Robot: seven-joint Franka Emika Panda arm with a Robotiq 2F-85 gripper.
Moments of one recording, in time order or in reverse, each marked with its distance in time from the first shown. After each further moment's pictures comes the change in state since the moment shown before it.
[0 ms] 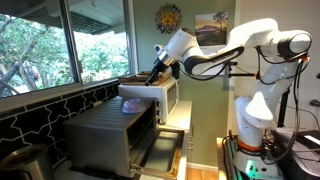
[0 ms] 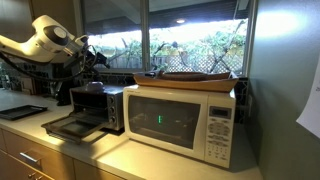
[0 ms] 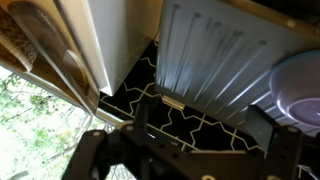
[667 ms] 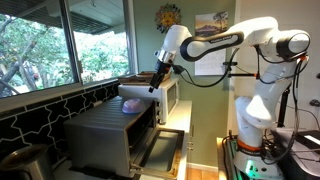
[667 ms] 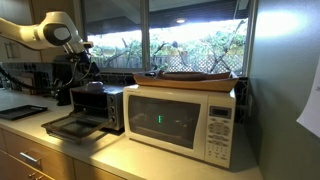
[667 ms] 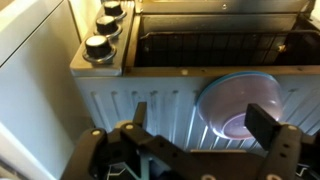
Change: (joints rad) arm -0.002 0.025 0.024 0.078 0.575 -0.297 -0.074
